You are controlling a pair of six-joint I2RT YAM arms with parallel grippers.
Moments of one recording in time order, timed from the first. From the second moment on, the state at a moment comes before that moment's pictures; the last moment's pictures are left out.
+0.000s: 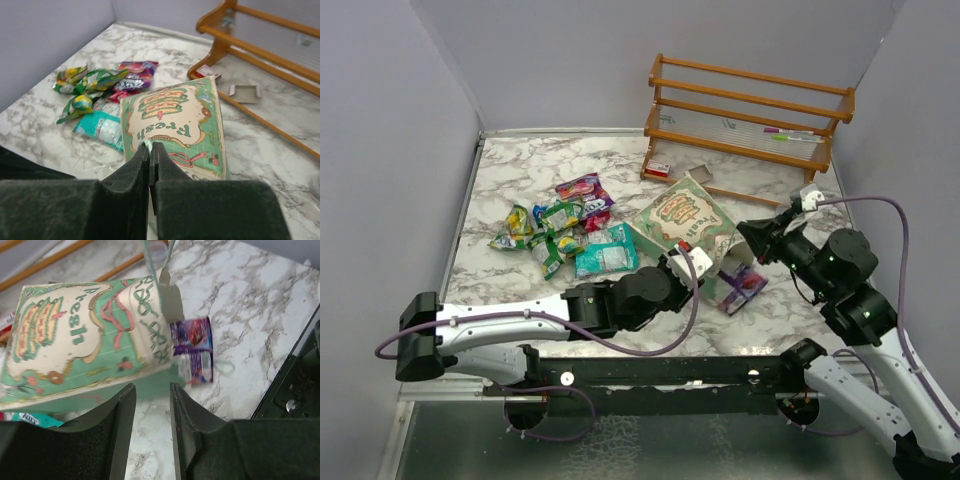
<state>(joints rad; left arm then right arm) -1.37 1.18 0.96 -0.05 -0.46 -0.05 0.52 0.58 0.83 -0.29 -0.07 0.14</state>
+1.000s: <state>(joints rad) -1.40 1.48 0.70 0.17 -0.36 0.17 0.52 0.84 0.92 -0.15 -0.33 0.25</state>
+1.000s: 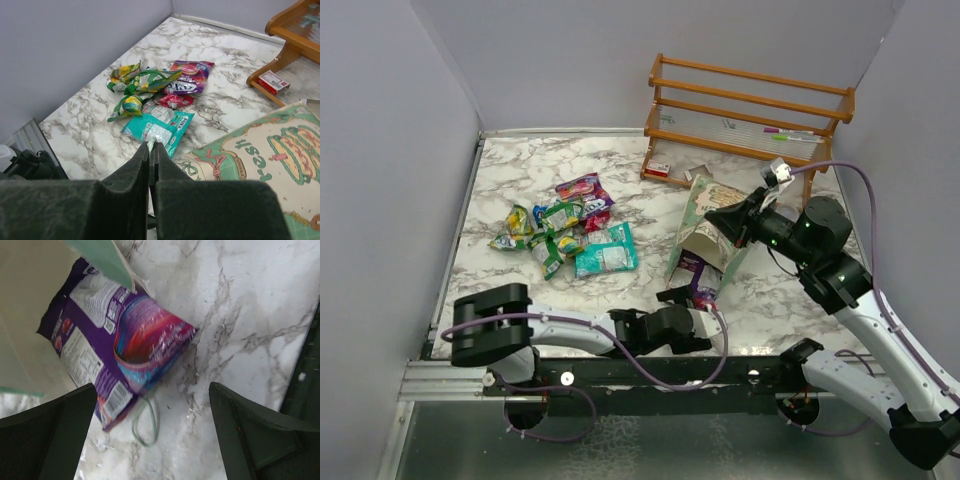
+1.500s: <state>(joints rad) -1.40 1.77 0.82 0.31 -0.54 0.46 0.52 0.81 0.94 -0.17 -0.34 0.25</state>
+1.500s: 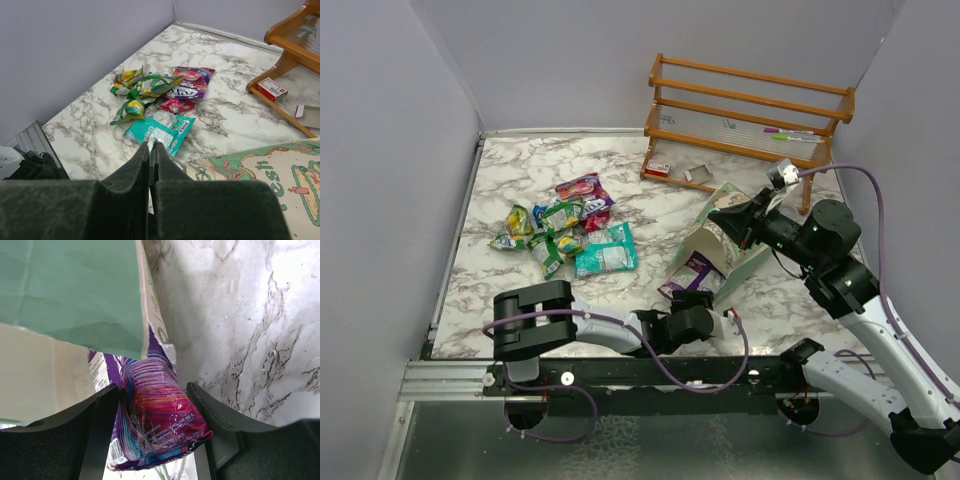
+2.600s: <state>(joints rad) -1.38 1.60 0.86 0.04 -0.33 0.32 0.52 0.80 0.94 -0.18 -0.34 0.24</state>
